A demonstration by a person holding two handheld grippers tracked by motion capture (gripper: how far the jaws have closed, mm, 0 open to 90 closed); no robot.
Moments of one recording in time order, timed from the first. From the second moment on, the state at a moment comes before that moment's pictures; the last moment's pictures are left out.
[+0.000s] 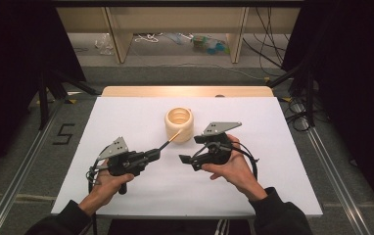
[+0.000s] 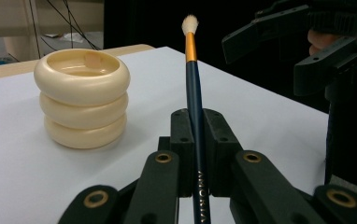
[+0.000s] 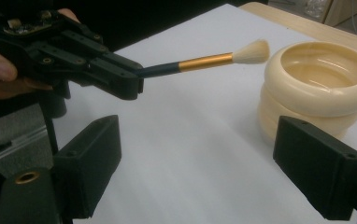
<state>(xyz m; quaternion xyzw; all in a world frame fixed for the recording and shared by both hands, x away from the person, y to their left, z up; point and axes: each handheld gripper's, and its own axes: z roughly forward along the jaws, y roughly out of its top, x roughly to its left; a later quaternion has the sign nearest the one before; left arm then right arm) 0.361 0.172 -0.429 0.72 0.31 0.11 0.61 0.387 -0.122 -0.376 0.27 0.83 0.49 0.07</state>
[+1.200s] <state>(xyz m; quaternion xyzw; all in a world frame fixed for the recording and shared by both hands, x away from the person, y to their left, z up) 0.346 0.161 -0.425 0.70 0.29 0.15 0.64 0.393 -0.102 -0.395 0.32 0.73 0.61 -0.02</state>
